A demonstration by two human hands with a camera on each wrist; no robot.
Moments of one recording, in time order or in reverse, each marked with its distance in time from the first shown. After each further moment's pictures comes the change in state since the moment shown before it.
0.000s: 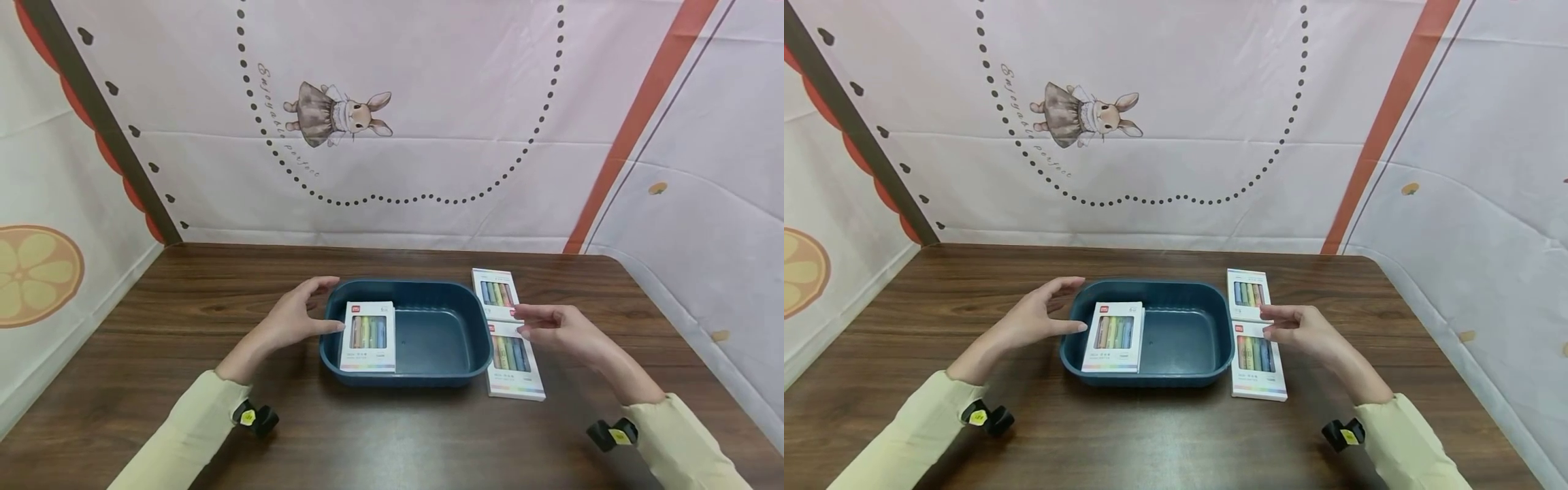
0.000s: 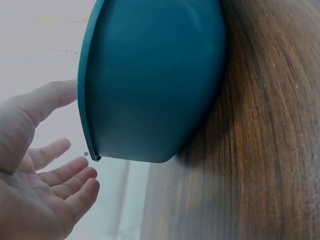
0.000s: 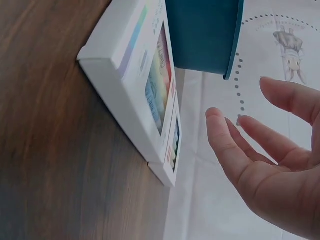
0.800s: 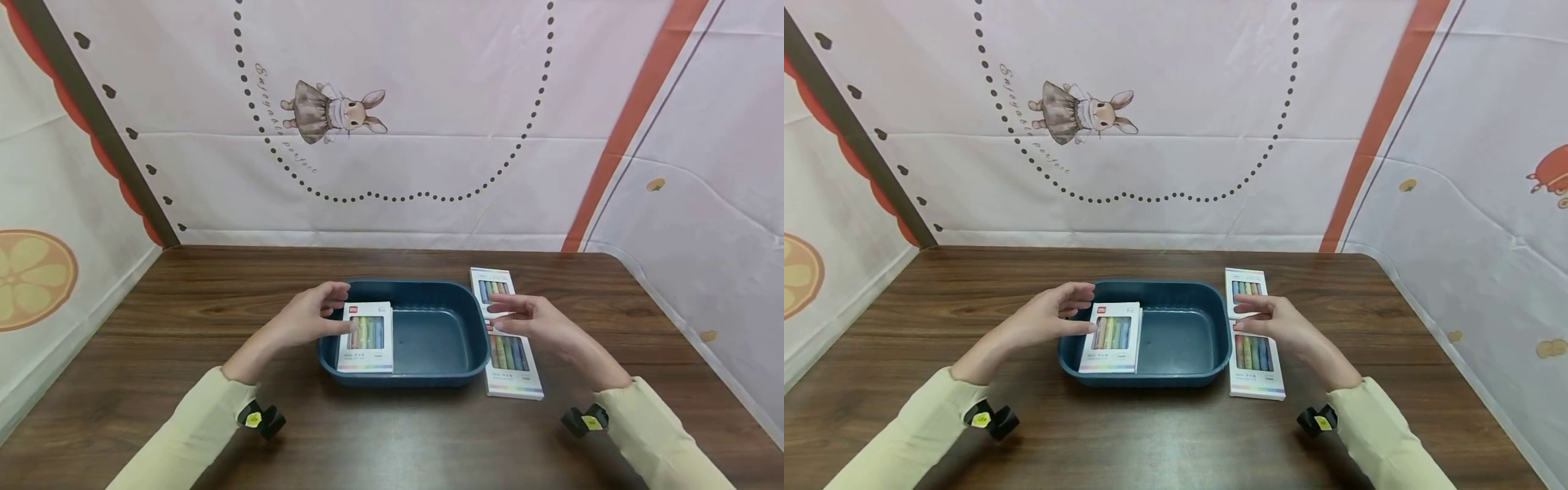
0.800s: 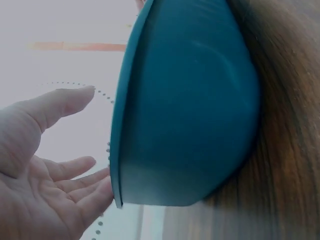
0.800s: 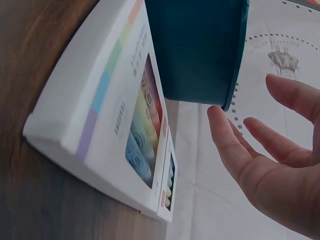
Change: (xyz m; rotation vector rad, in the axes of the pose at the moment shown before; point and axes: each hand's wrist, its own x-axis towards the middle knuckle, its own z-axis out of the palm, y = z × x) left_hand -0.010 0.041 0.018 -0.031 -0.103 -0.051; right_hand 0.014 0.000 0.012 0.054 -0.067 -0.068
